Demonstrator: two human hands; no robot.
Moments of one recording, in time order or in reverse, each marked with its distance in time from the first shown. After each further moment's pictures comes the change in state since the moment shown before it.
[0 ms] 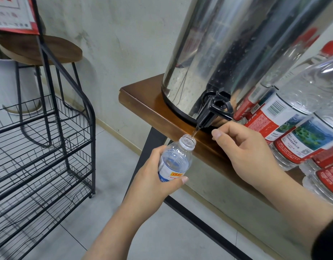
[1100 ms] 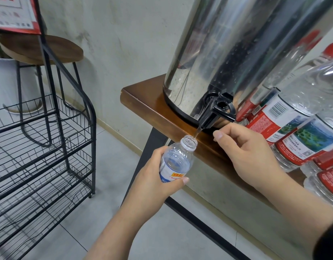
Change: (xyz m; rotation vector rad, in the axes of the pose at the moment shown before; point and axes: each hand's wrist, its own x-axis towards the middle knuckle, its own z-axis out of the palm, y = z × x) left_hand 0.000 0.000 -0.001 0.019 0.003 0.015; right_hand 0.001 0.002 0.001 -0.002 0.012 0.001
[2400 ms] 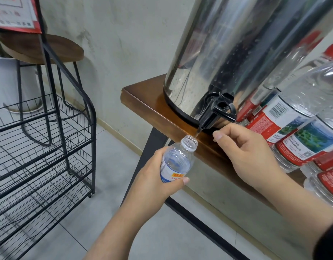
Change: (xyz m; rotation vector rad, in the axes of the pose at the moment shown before) left_hand 0.001 -0.001 0.001 0.004 -0.002 -0.012; right_hand 0.000 0.000 0.001 -0.006 0.003 -0.007
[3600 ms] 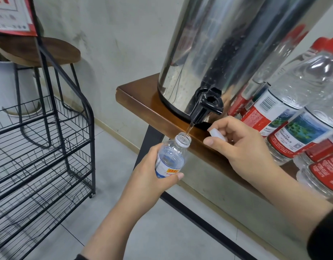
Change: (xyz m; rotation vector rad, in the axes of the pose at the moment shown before) left_hand -0.002 0.003 0.000 -0.001 0.005 0.011; right_hand -0.006 -0.004 -0.005 0.138 -0.030 -0.031
